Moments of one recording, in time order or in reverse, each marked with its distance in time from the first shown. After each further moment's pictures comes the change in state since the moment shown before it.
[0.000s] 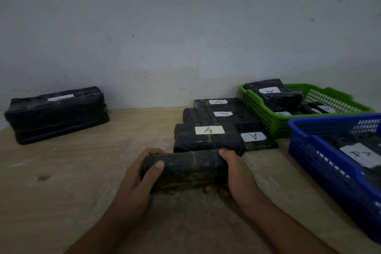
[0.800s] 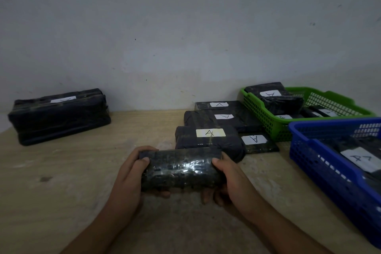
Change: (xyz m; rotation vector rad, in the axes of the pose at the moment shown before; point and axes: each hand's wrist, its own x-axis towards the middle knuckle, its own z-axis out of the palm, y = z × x) left_hand 0.009 -0.001 -0.008 -0.178 0.175 -0.095; right_hand -0.004 0.001 0.006 -0.024 -0.132 -0.049
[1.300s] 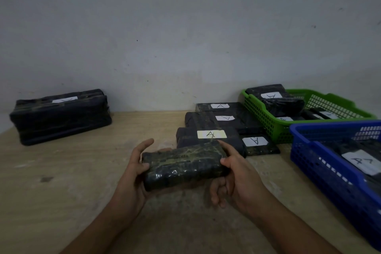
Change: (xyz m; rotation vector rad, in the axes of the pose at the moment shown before) left_hand 0.004 -0.002 0.000 -0.382 -0.067 -0.153; right_hand 0.005 -0.006 -0.009 0.328 -0.082 0.071
